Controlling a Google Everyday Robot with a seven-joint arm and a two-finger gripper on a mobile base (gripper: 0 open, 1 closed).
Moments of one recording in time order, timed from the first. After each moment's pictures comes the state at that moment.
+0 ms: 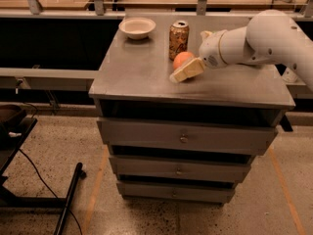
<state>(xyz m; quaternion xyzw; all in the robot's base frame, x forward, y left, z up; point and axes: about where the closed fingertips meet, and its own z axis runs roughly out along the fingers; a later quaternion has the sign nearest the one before) 0.704 -0.100 0.886 -0.46 0.74 0.11 0.49</state>
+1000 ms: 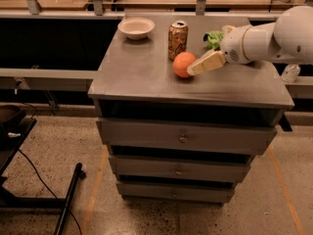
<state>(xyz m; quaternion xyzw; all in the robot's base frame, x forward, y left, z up) 0.706 -0.154 0.907 -0.42 0.75 0.10 0.51</state>
